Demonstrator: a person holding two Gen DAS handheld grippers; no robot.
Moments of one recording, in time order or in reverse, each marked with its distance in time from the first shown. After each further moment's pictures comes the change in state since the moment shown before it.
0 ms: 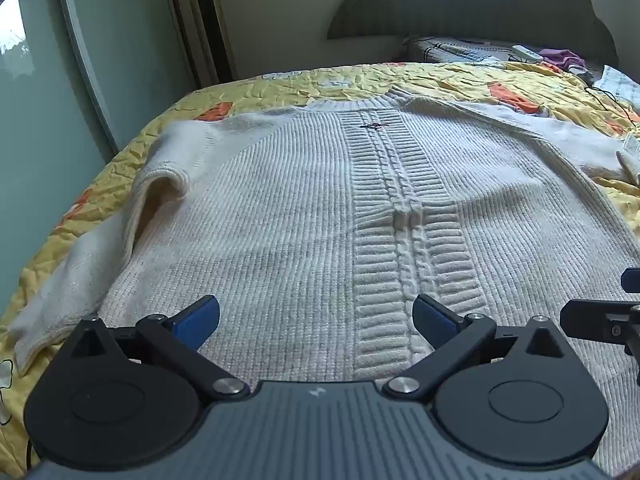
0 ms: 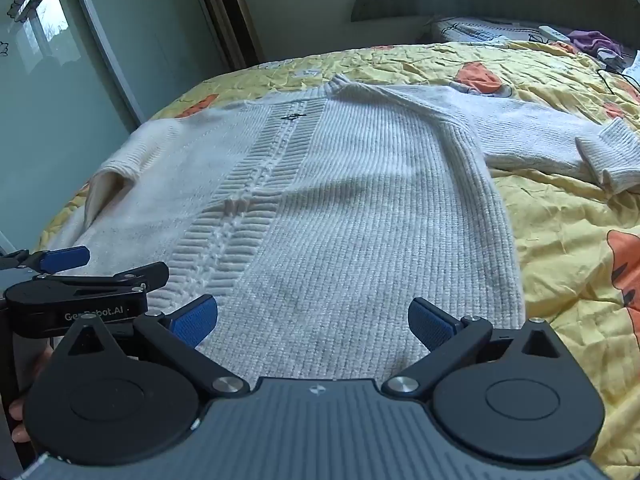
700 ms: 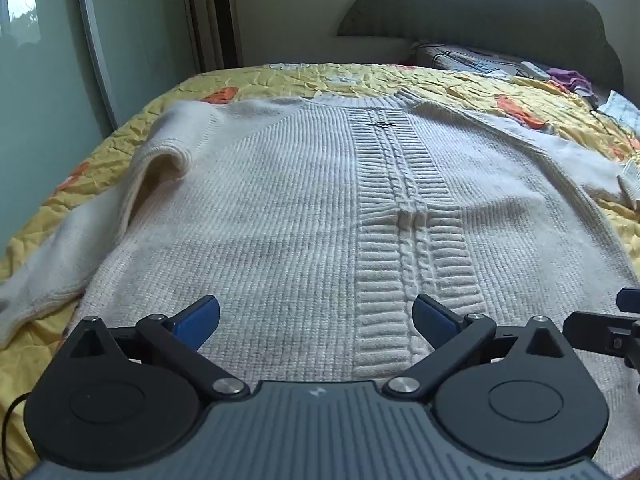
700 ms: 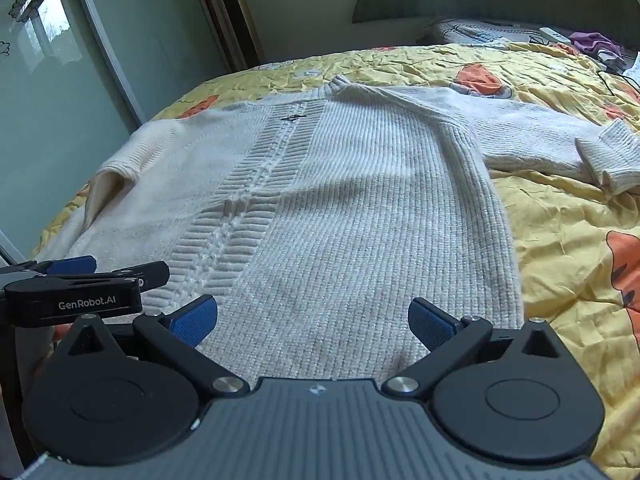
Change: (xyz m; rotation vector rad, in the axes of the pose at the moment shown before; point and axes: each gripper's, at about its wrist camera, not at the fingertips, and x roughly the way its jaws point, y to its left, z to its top) left arm 0.005 0.010 -0.004 -0.082 0.015 -0.023; right arm -0.001 -0.001 0.000 0.001 -0.005 0.004
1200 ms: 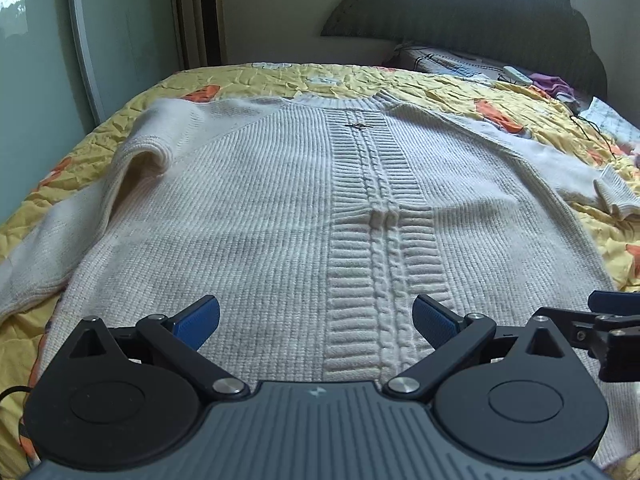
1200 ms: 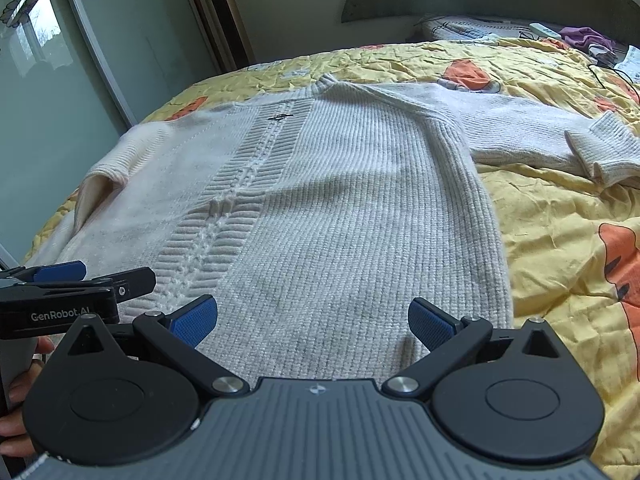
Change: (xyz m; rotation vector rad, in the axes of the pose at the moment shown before) left arm -0.007 0.000 -0.001 -0.030 0.009 -0.093; right arm 0.002 -0.007 -0.001 0.018 -0.001 -0.019
